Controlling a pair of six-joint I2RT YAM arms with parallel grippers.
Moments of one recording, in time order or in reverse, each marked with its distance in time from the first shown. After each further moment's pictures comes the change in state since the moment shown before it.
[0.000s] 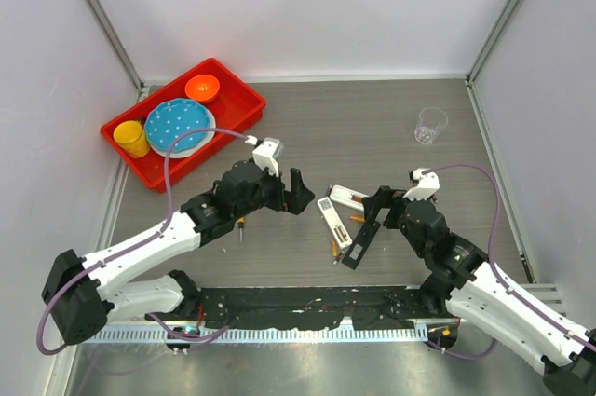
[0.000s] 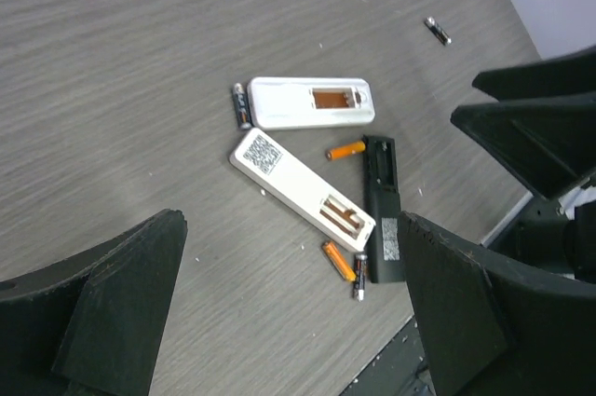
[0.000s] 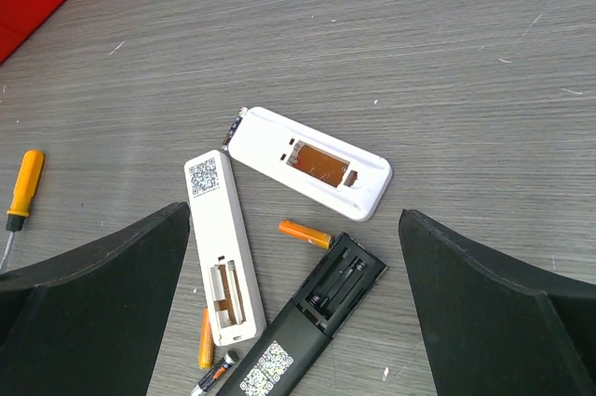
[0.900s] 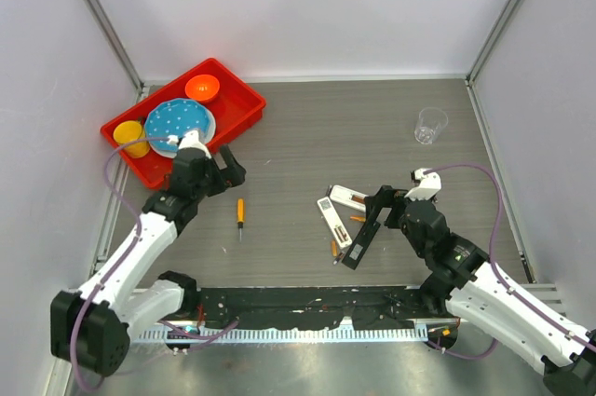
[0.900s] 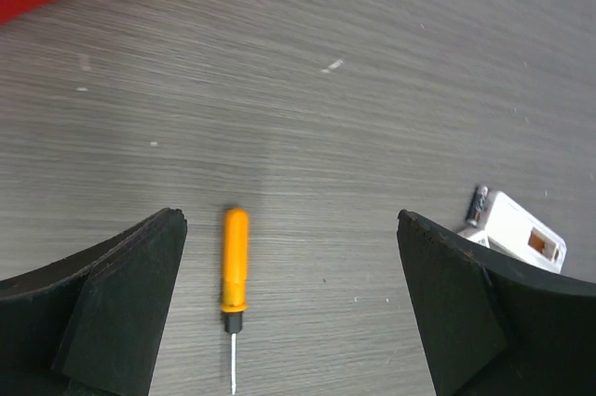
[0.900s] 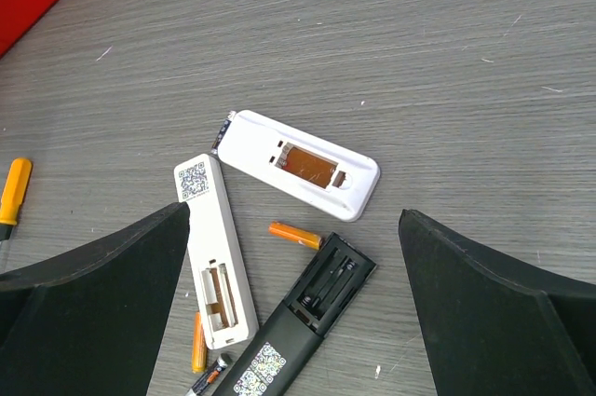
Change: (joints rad) left arm 0.514 -0.069 -0.063 -0.203 -0.012 -0.083; right arm 0.000 -0.001 0.006 -0.021 0.029 0.004
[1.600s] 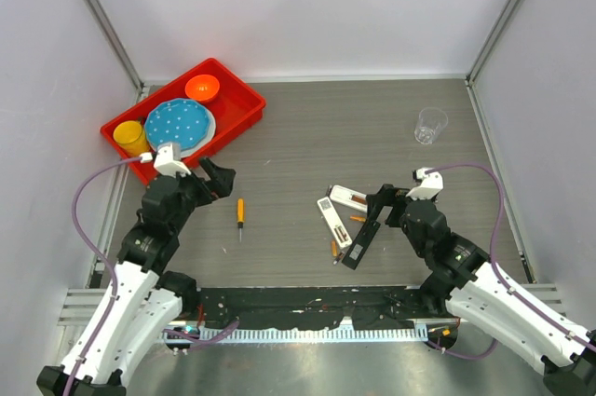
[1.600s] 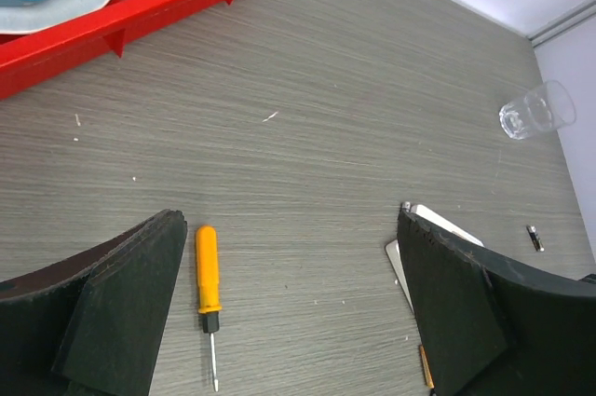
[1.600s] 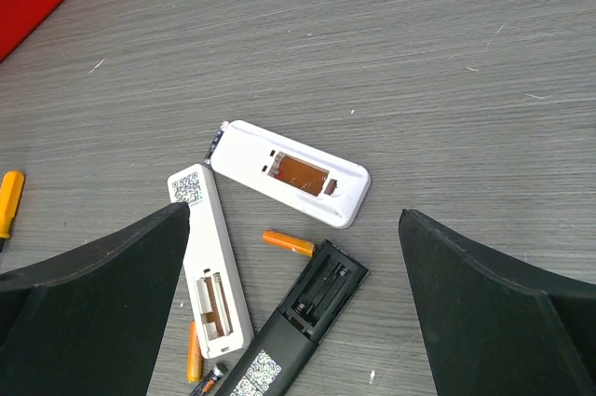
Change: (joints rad) left arm 0.021 -0.433 -0.101 -0.025 -0.009 0.010; right arm 0.000 0.001 0.006 0.000 0.031 -0.005
